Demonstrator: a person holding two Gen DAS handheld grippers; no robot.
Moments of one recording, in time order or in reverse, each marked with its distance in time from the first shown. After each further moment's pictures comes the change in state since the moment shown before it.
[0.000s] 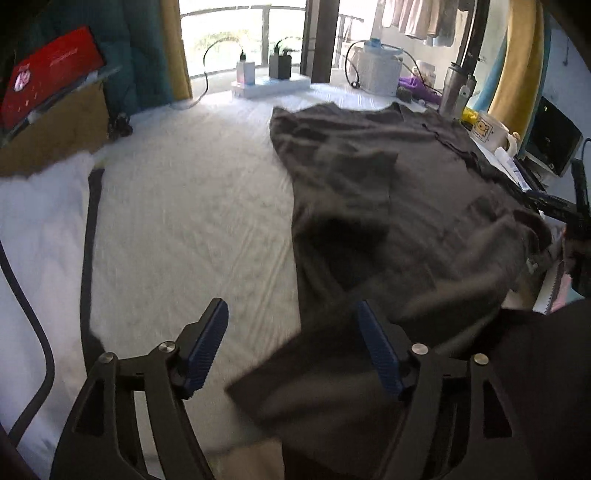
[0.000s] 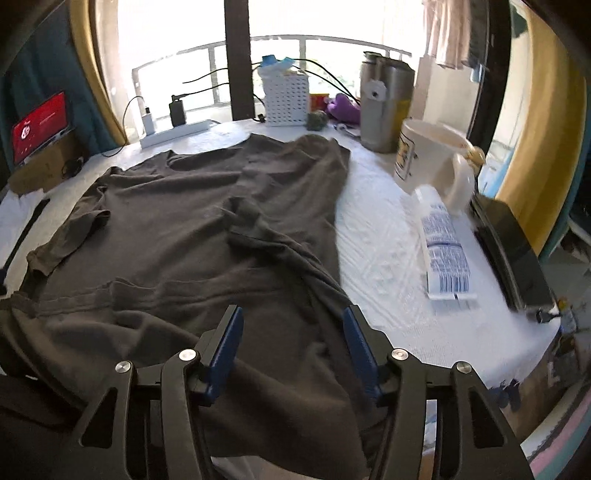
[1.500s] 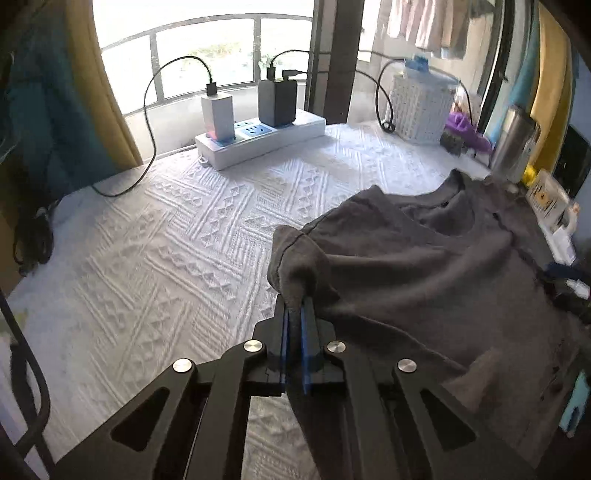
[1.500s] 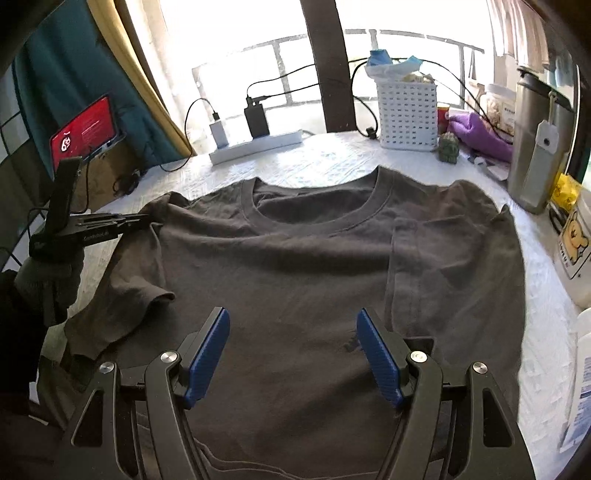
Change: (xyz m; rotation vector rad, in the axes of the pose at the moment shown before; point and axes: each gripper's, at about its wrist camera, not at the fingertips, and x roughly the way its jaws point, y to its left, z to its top) left arm 0.143 0.014 0.200 0.056 -0.063 0.006; right arm 0.083 0.093 0.109 -0.067 0.003 0.304
